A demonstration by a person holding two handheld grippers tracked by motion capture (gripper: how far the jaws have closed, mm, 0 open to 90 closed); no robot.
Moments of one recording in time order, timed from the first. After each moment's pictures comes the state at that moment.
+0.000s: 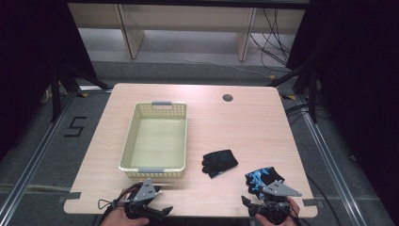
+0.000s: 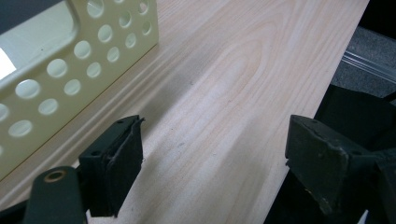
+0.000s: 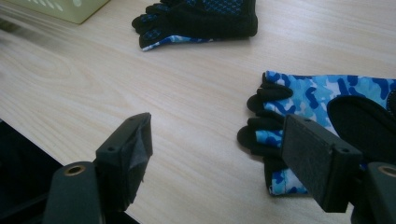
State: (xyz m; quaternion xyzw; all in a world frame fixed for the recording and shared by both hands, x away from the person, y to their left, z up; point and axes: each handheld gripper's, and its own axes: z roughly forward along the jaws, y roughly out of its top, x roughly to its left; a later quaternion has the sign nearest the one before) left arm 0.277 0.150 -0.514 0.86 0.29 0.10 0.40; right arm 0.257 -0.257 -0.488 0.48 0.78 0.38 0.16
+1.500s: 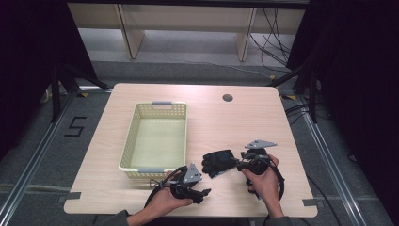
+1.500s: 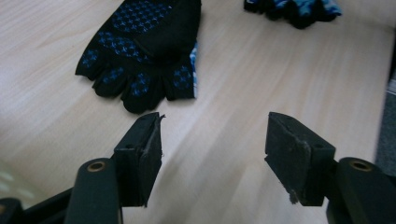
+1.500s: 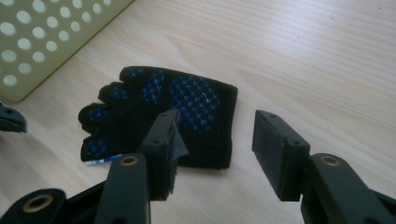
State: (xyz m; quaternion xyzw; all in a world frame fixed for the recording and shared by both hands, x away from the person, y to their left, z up) left arm 0.330 0.029 -0.504 0.87 0.26 0.10 0.41; right arm 0.381 -0.224 -0.470 0.47 0.80 0.35 0.14
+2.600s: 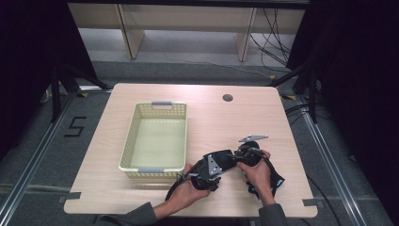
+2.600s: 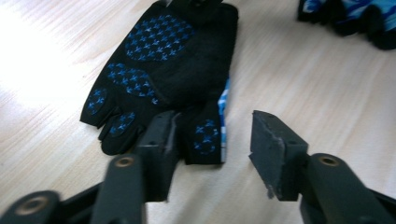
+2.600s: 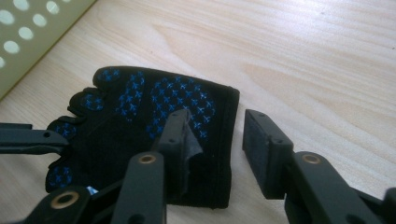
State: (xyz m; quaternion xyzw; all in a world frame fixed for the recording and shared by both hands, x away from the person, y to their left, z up) left arm 0.352 -0.022 -0.508 0.88 0.28 0.16 0.34; right arm 0.417 -0.219 -0.495 0.48 0.81 0.33 0.10
